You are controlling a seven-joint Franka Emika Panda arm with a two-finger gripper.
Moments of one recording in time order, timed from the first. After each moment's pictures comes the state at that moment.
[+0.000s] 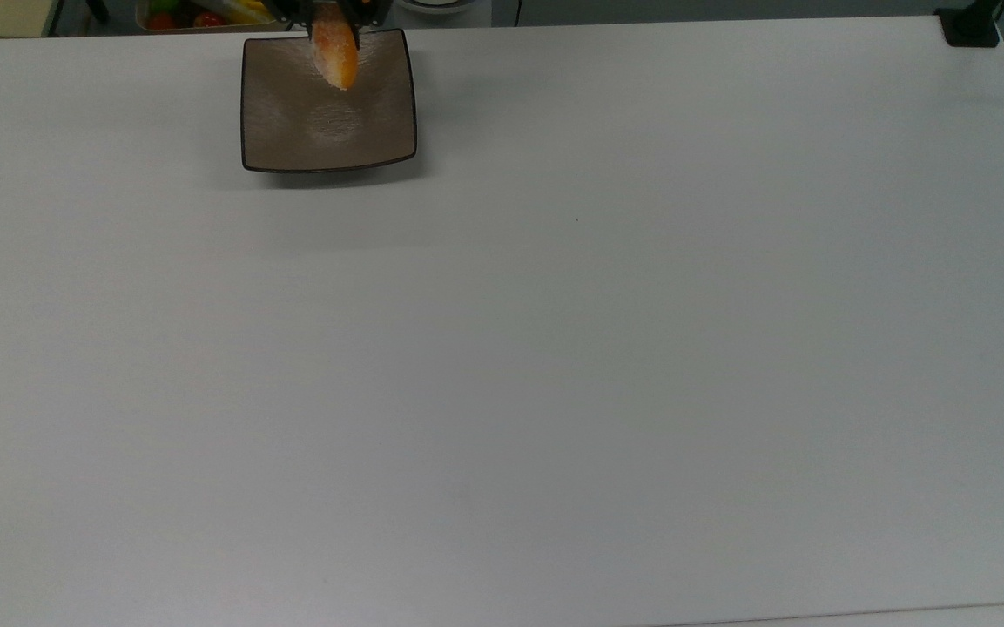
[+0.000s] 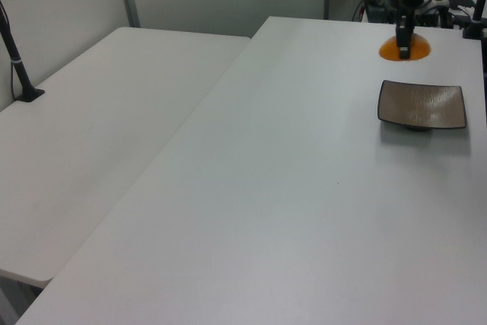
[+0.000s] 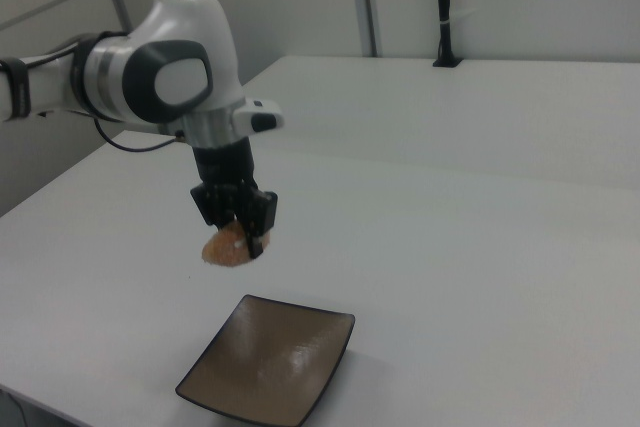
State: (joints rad) arm 0.19 -0.17 -0.22 -2.04 -0.11 1.76 -0.09
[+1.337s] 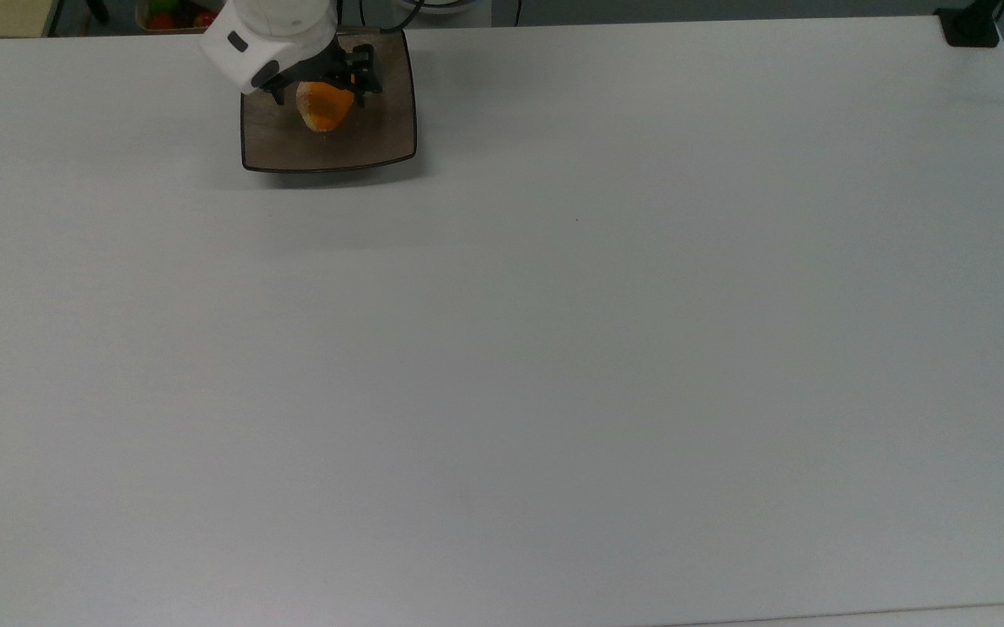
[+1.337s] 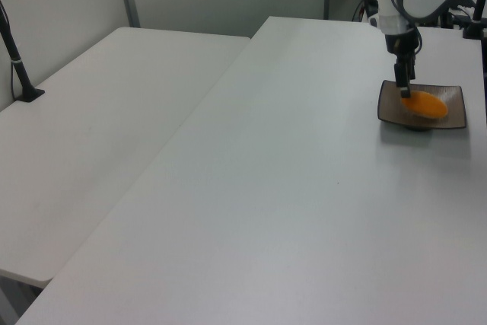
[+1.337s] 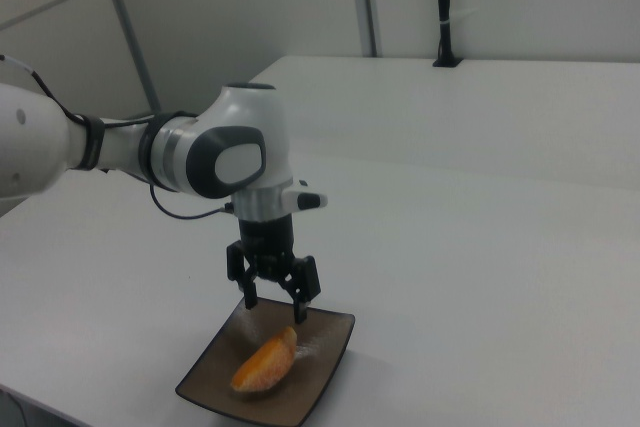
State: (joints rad) arm 0.18 -0.01 -0.29 -2.14 -0.10 1.91 -0.15
